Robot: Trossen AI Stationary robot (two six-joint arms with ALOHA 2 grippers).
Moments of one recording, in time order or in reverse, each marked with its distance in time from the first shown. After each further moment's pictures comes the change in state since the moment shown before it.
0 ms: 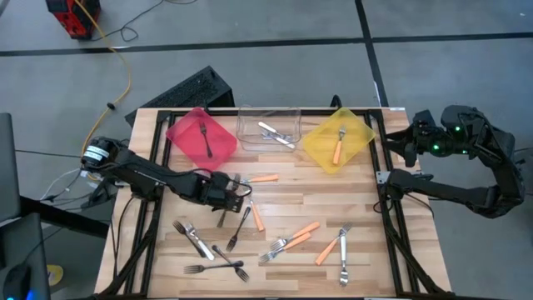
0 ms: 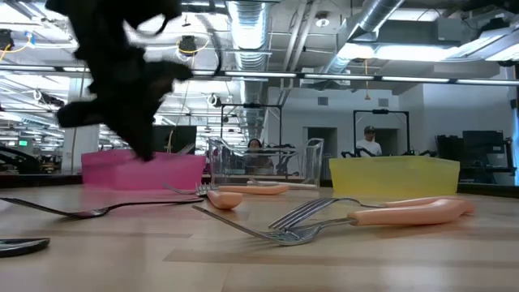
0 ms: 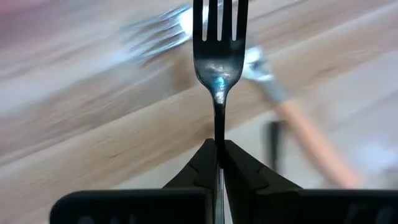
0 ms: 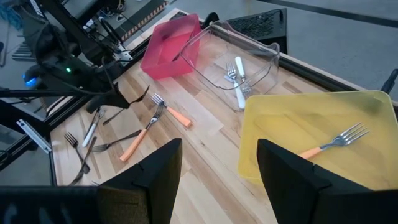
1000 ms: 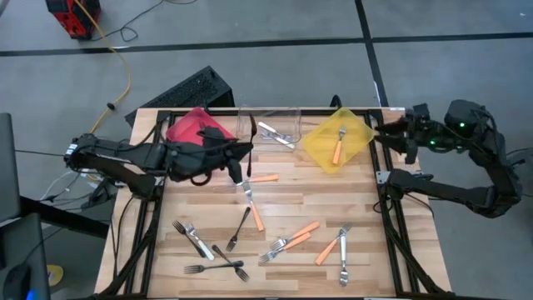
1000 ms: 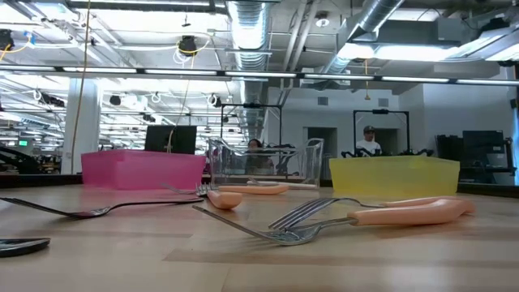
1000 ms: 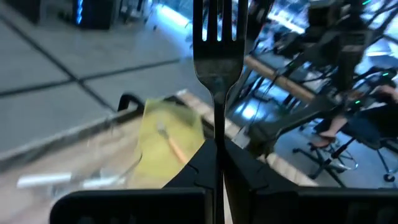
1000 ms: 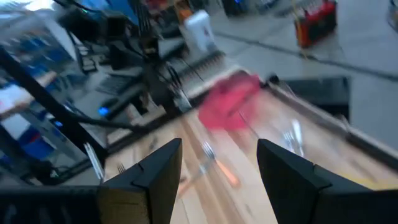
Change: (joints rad) left arm 0.045 -0.230 0.415 0.330 -0.390 0.828; right arm 0.000 0.000 -0.083 0.377 -0.172 -0.025
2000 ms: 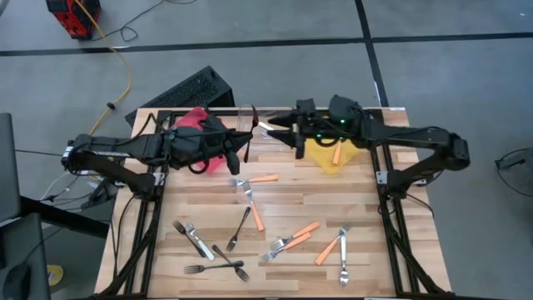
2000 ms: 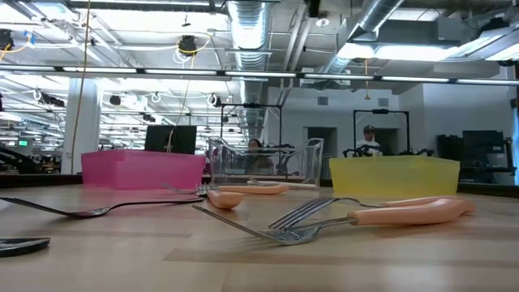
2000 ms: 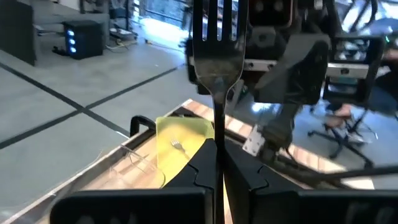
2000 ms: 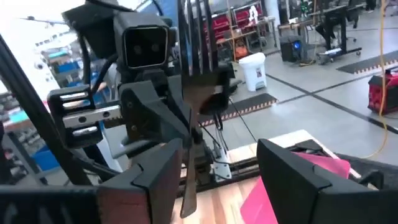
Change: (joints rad) left arm 0.117 -0.036 0.000 -0.001 0.160 0.251; right arm 0.356 0.814 0.036 1.049 0.161 -0.051
